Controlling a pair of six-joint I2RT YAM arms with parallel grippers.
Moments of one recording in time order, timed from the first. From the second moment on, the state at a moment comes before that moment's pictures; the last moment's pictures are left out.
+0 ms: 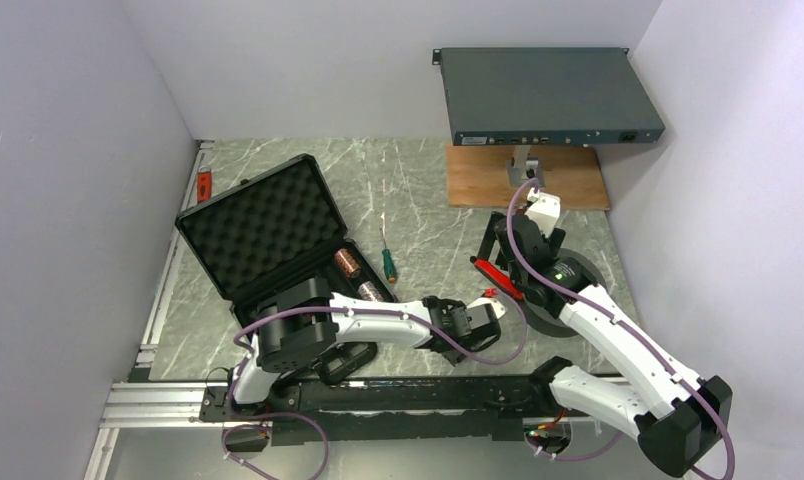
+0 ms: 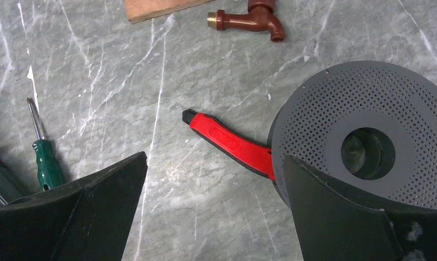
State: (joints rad) left arm -1.36 2.02 1.43 -0.53 -0.26 -0.40; right arm 0.56 0.96 0.86 -0.63 0.62 0.61
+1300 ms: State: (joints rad) left arm -1.36 1.92 1.53 -0.78 -0.32 -0.37; right arm 0.55 0.89 0.86 -0.64 0.62 0.59
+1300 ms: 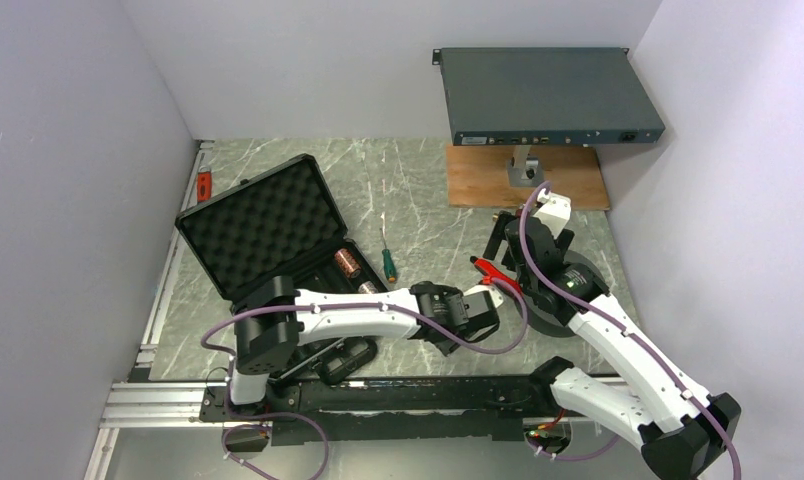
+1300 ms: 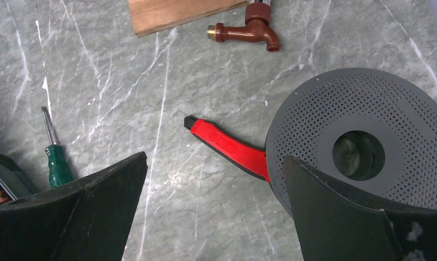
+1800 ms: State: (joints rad) left arm -1.31 1.77 1.51 -0.86 -0.36 -0.42; right arm 0.55 0.90 0.86 -0.63 0.62 0.59
